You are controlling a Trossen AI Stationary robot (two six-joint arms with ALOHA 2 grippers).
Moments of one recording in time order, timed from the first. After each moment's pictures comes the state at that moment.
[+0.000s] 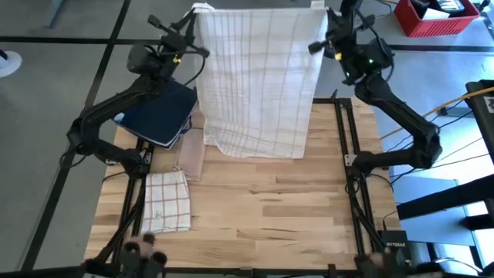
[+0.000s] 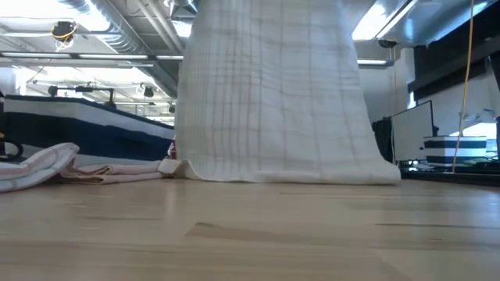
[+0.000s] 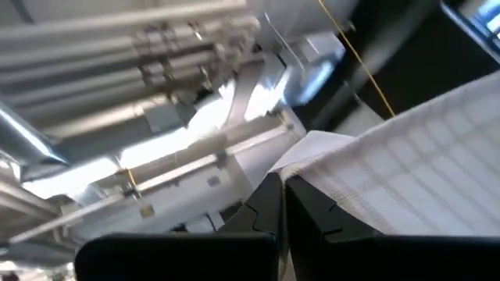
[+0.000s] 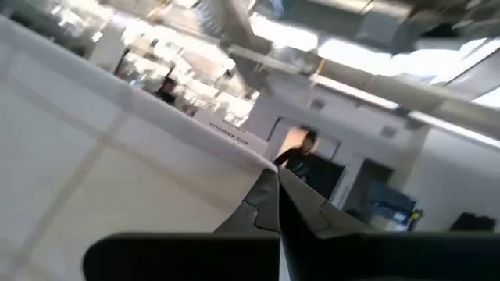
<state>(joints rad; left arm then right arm) 0.70 1.35 1.32 0.66 -0.20 0.76 -0.76 1.20 1.36 0.26 0.35 -0.62</state>
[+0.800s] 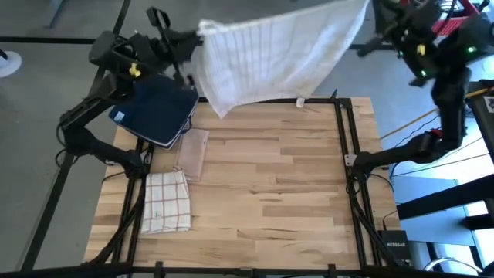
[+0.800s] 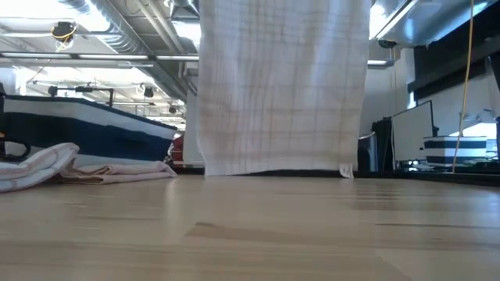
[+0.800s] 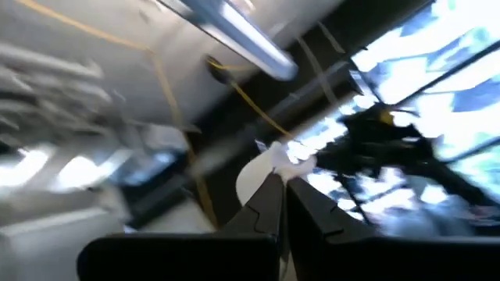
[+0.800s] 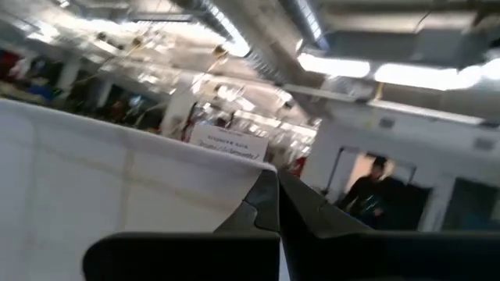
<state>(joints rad) 0.44 1.32 1.75 0.17 0.19 0.45 -0.56 1.28 2.21 -0.52 0.30 -0.48</state>
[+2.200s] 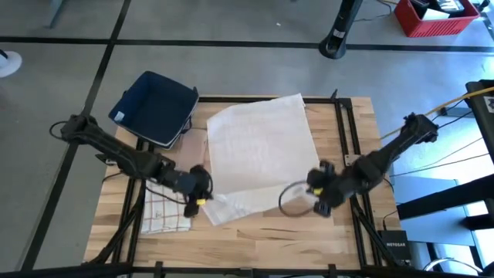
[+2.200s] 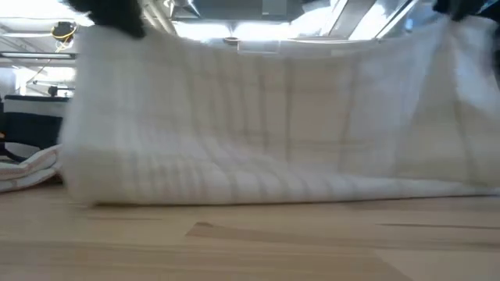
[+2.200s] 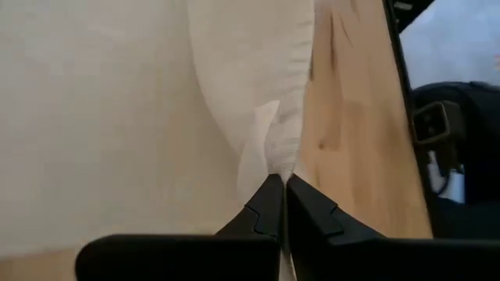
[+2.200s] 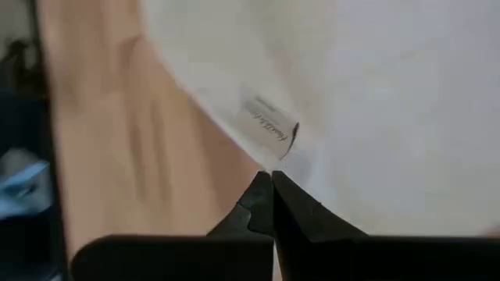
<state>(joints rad) -0.40 1.24 0.87 -0.40 -0.14 -0.47 0.61 1.18 1.12 -1.05 0.30 0.83</state>
